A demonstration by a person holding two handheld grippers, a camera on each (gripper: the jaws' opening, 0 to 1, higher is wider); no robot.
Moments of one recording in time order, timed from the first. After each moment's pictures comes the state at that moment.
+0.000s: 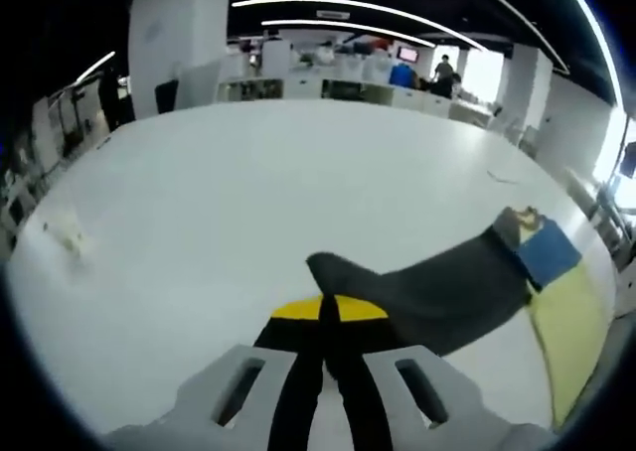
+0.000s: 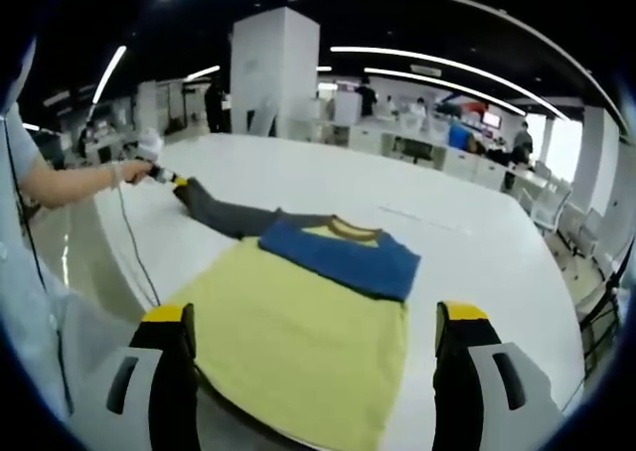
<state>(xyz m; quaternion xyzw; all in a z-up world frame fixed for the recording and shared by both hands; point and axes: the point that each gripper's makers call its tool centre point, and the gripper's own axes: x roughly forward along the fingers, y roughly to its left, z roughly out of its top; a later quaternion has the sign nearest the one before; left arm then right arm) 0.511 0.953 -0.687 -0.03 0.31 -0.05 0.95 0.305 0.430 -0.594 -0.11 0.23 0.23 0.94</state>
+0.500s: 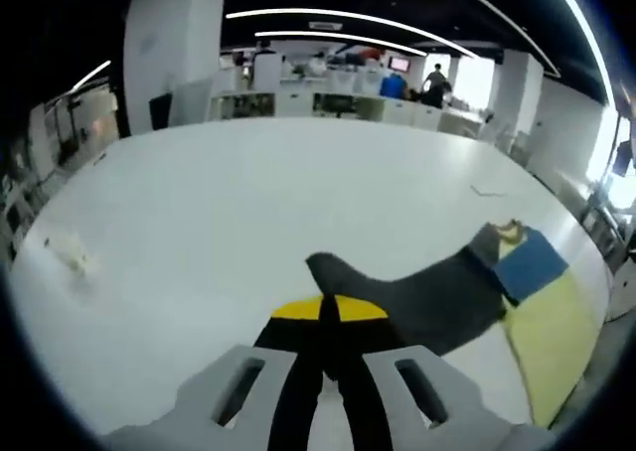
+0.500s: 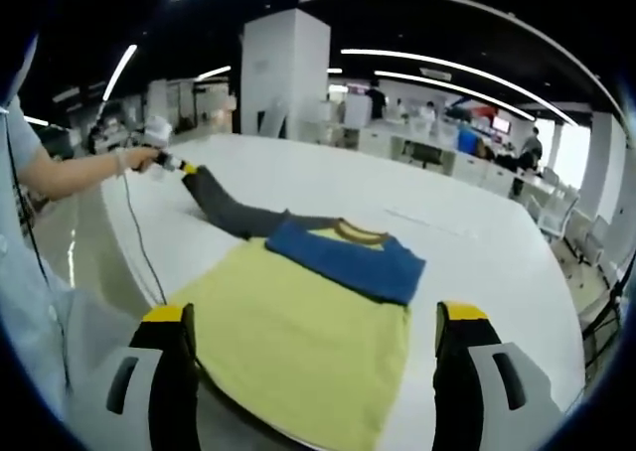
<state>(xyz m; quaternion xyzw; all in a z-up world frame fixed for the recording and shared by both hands) 0.508 0.933 -0.655 -0.02 0.30 -0.07 0.95 0.301 0.430 -0.588 -0.11 0.22 0.25 0.93</state>
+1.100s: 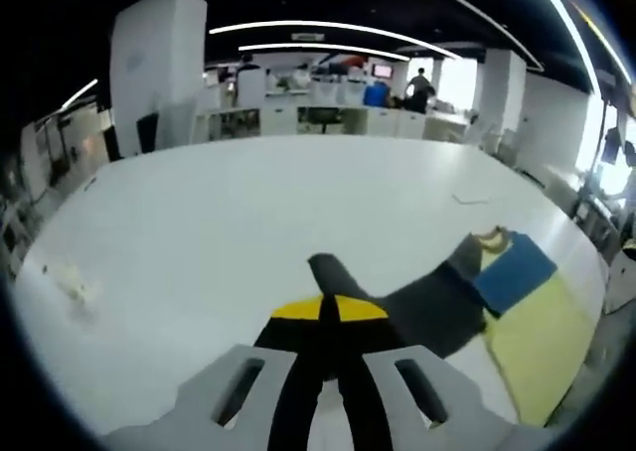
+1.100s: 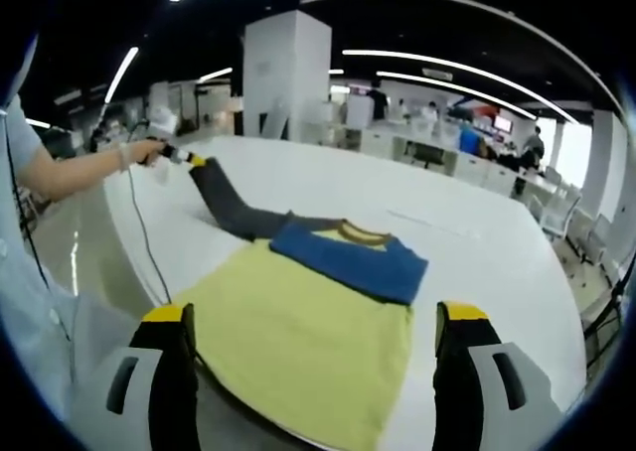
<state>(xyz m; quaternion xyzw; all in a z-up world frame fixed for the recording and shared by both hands) 0.516 0.904 -0.619 0.00 0.27 -0.09 0.96 0.297 0.431 -0.586 -0.11 0.23 0.26 0.93</state>
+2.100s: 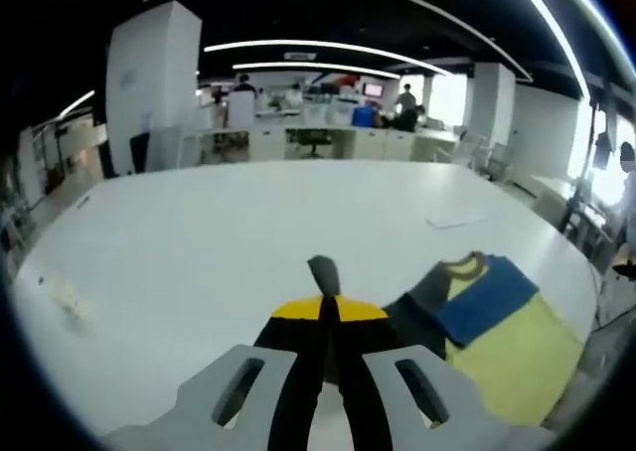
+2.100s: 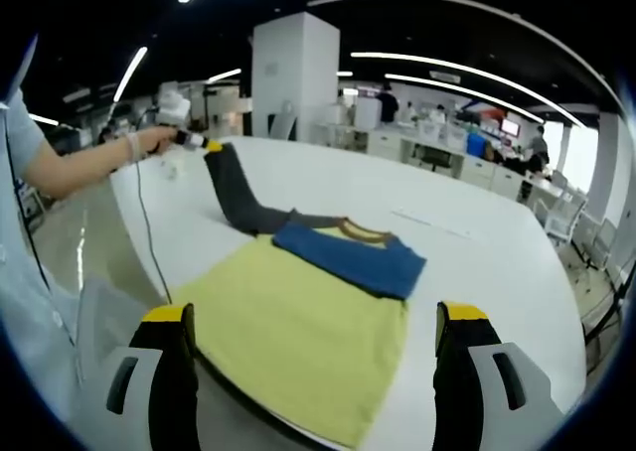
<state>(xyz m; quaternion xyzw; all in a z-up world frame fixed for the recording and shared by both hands) 0.513 0.844 -0.578 -0.01 0.23 -0.11 0.97 0.290 0.405 -0.589 -0.11 0.22 0.28 0.93</state>
